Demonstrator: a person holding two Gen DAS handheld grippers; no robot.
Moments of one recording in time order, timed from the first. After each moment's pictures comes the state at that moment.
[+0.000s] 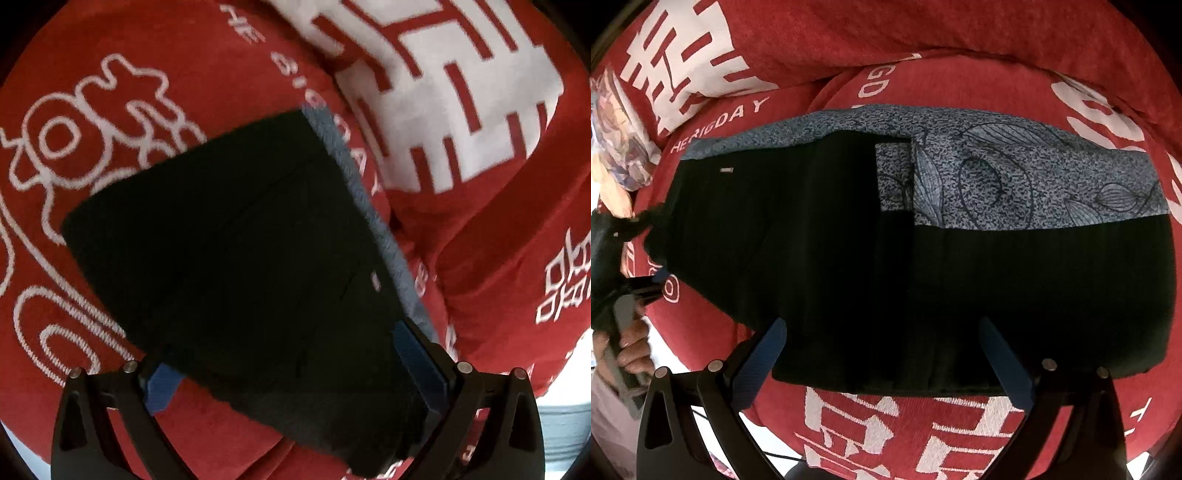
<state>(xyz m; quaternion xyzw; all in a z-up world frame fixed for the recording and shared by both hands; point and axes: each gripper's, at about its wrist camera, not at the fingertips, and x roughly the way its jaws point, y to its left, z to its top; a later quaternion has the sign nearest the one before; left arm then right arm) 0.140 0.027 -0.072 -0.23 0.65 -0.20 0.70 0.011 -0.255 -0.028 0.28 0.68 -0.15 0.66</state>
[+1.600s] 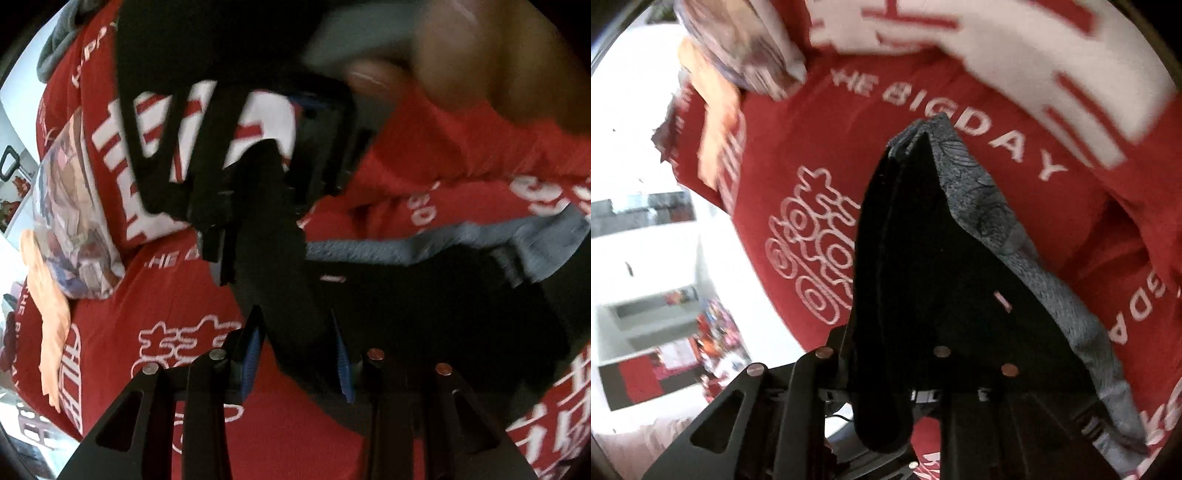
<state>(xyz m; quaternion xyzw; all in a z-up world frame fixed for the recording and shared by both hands) 0.036 -0.099 0.030 0.28 0.39 -0.26 0.84 0.268 -0.163 -0.022 0.25 0.76 0.17 0.58</state>
